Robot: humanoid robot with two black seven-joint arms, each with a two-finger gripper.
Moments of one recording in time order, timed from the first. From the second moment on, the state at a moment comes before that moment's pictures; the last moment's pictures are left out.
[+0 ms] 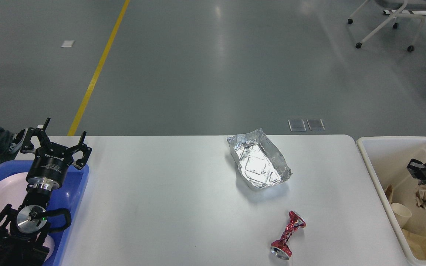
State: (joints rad) left arm -0.35 0.18 -1.54 -0.68 0.28 -0.58 -0.16; right arm 1.40 -0.58 -1.35 0.93 0.13 0.17 -0.13
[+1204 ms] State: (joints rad) left arm -0.35 0.18 -1.54 -0.68 0.28 -0.58 -0.16; right arm 0.58 -0.32 -1.00 0.19 0.15 -0.36 -0.13
